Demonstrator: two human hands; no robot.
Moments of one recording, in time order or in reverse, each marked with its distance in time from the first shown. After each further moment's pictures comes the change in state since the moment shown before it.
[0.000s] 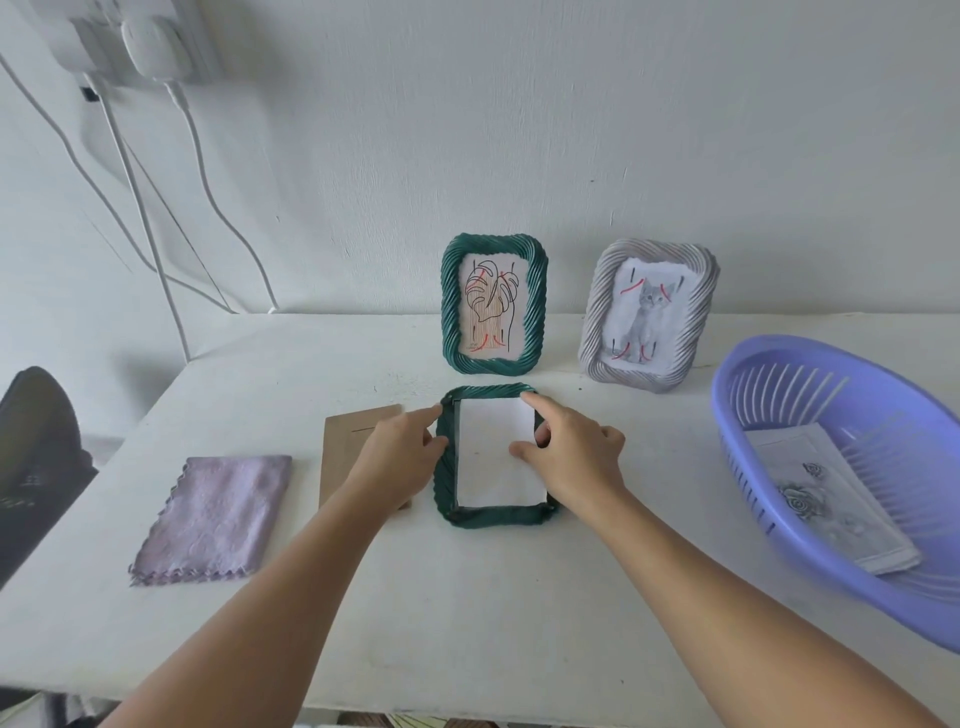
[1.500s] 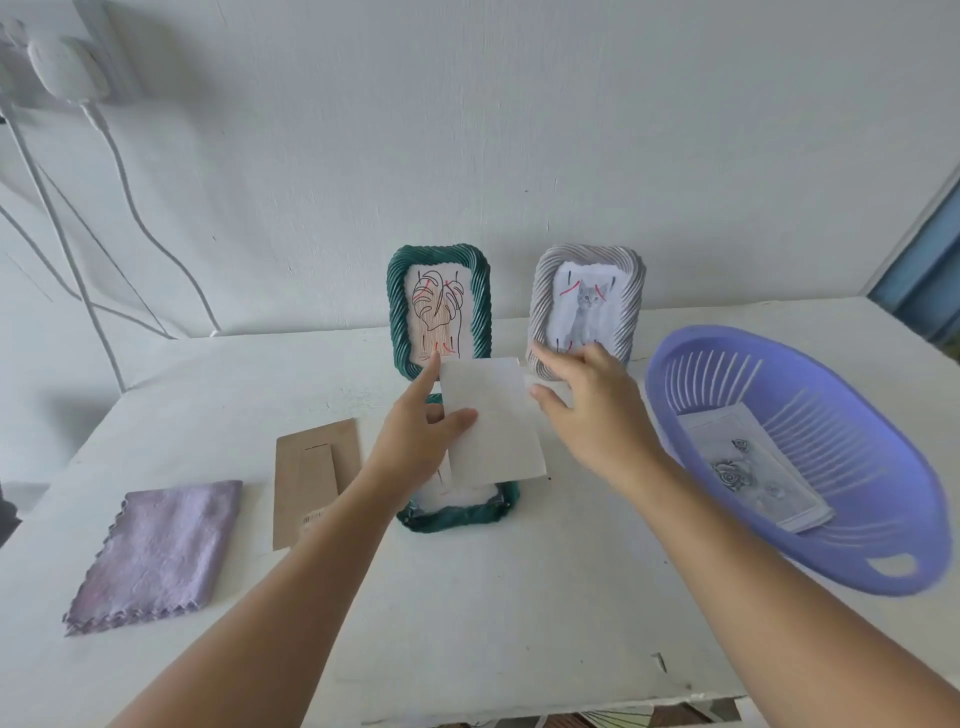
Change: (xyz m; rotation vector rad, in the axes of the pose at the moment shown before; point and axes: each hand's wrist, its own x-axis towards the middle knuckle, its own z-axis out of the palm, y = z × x) left_hand -0.004 0.069 0.011 -0.708 -0.077 0.041; right_hand -0.006 0.023 -0.079 -0.062 0.315 -0.251
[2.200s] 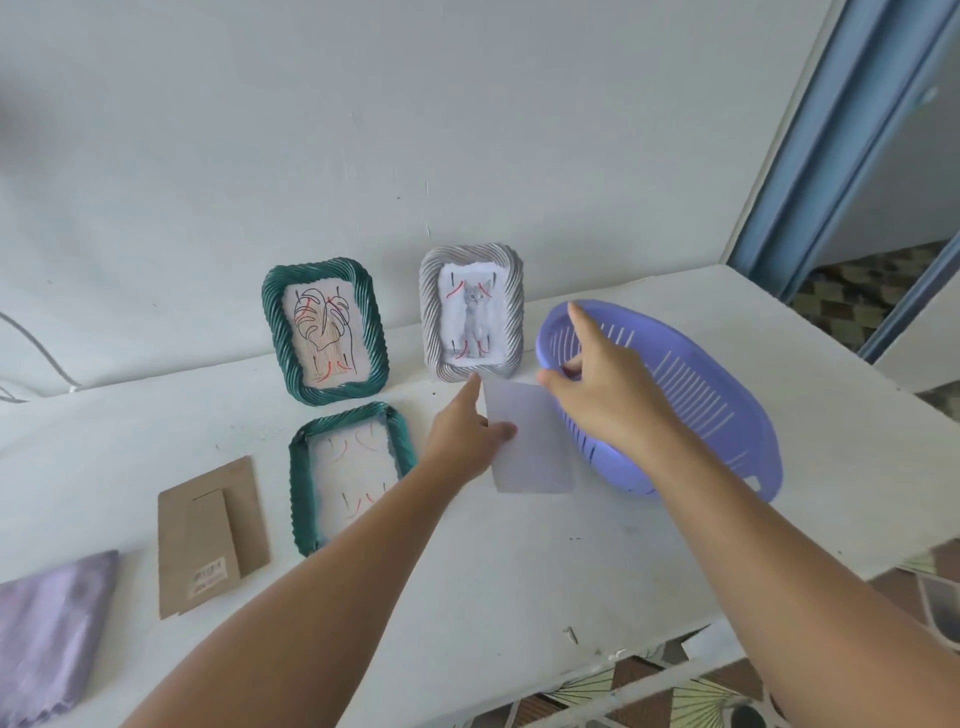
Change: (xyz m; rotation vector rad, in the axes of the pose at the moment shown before) left_hand 0.026 0.020 0.142 0.298 -0.222 -0.049; right_hand -0.022 0.054 -0.093 0.075 -0.109 0.455
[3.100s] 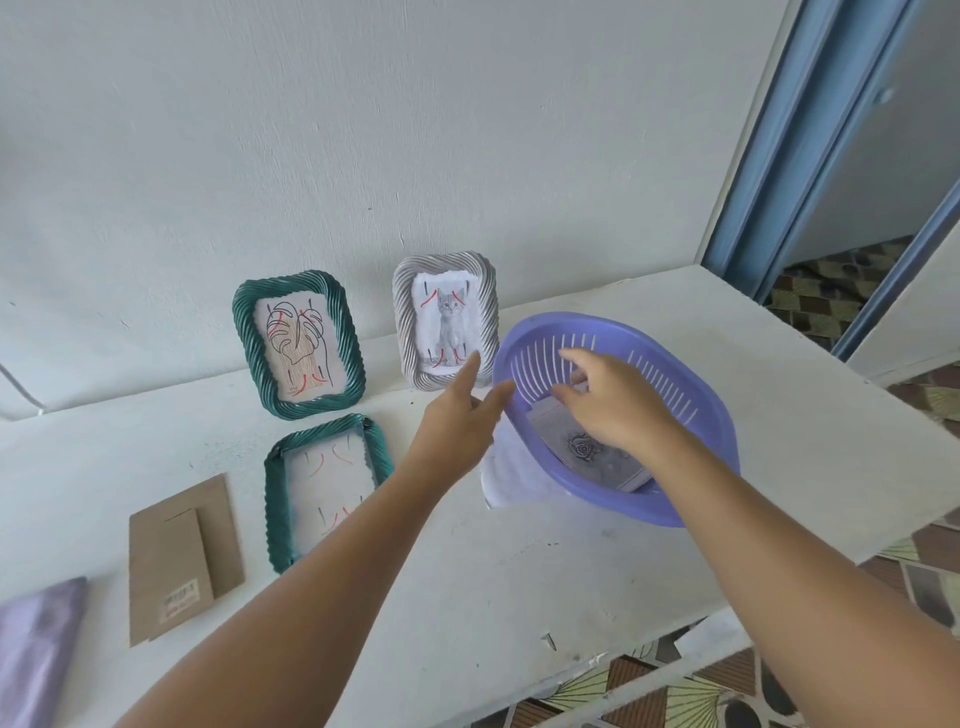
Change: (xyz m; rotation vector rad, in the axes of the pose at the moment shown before) left_hand -0.016 0.038 0.001 0.000 0.011 0.163; right_hand 0.013 0.047 -0.010 -0.113 -0.066 0.050
